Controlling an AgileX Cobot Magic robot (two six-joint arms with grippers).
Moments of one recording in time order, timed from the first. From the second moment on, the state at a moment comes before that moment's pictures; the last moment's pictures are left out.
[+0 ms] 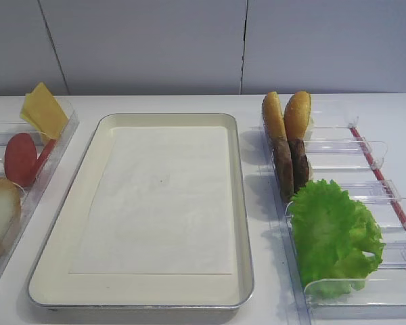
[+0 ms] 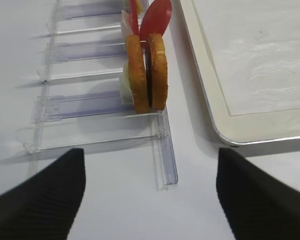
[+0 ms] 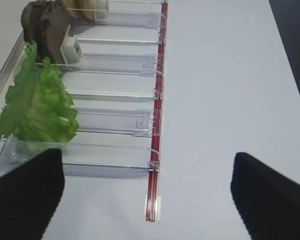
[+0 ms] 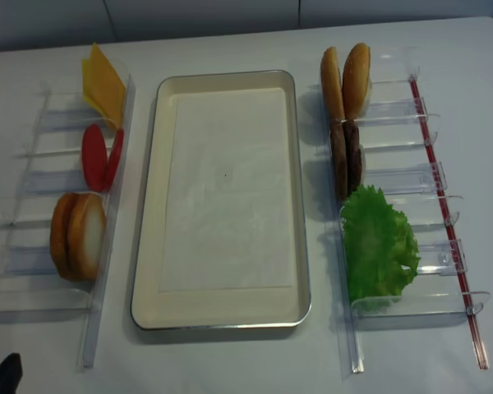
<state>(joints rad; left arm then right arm) -0.06 0.07 -0.57 0.01 1.22 -0.01 0.10 0.06 -0.47 0.03 1.12 0.05</state>
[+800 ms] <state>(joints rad) -0.06 0.67 -0.72 -0.26 1.02 0.20 0.10 0.06 -0.47 0.03 1.12 0.05</state>
